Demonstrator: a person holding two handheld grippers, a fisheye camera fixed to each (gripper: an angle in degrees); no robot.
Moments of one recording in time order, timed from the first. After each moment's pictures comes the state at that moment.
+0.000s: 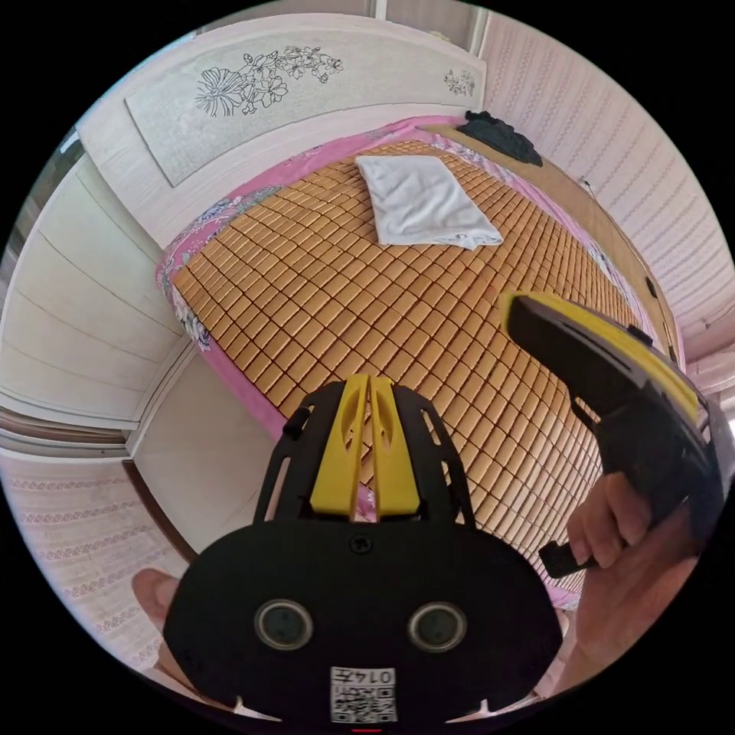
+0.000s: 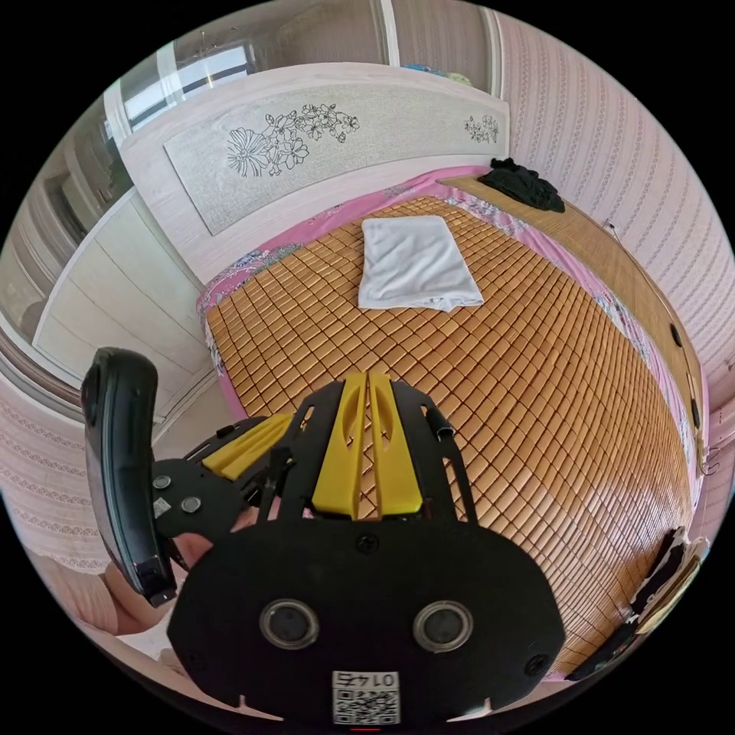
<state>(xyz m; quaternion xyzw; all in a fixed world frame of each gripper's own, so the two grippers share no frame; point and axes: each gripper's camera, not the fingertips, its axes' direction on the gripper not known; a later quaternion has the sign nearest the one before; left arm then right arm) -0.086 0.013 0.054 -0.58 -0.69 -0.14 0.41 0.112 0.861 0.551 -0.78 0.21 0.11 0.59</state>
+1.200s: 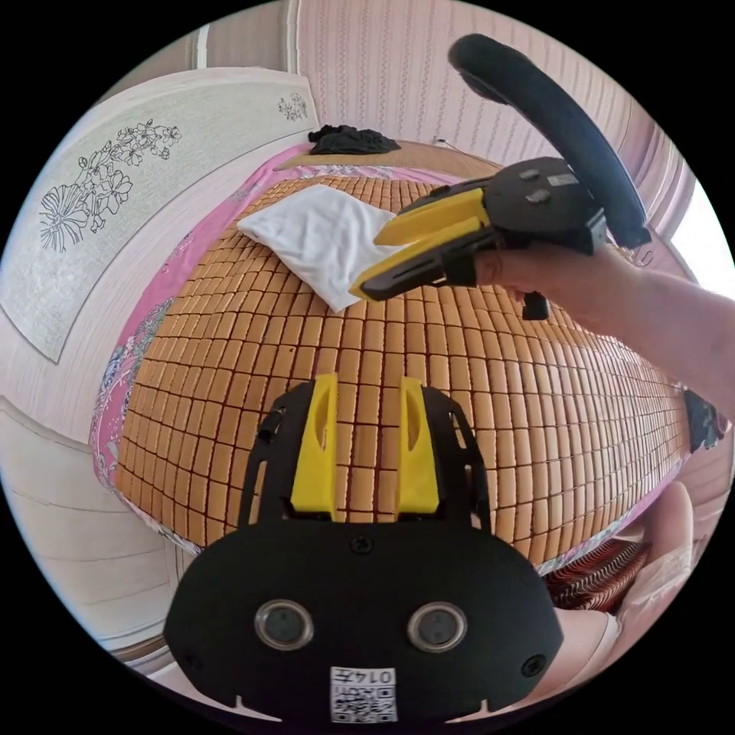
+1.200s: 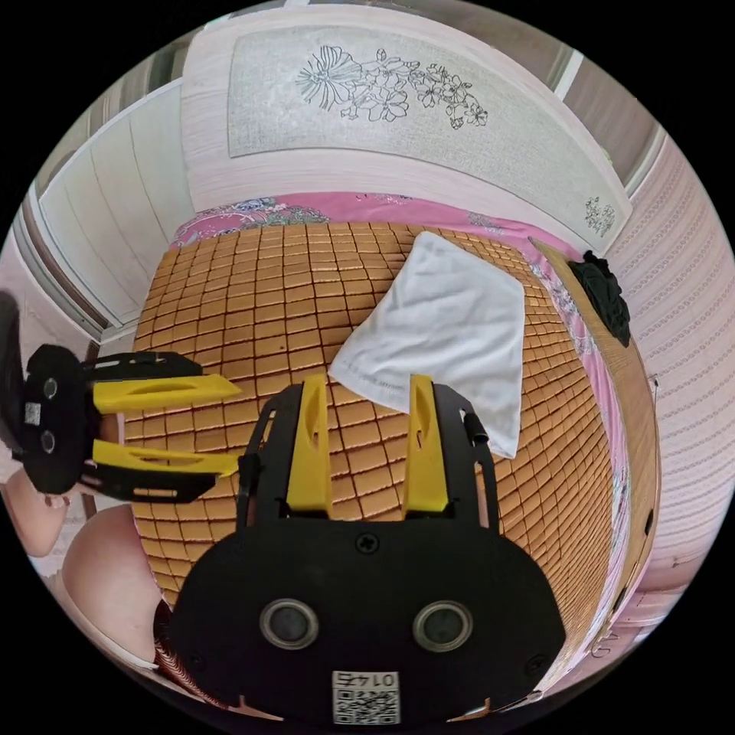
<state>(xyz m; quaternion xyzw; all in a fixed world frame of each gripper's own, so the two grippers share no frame) -0.244 -0.032 -0.047 -0.70 -0.48 -0.02 0.53 0.209 1.081 0.631 -0.81 0.04 -0.07 0.58</state>
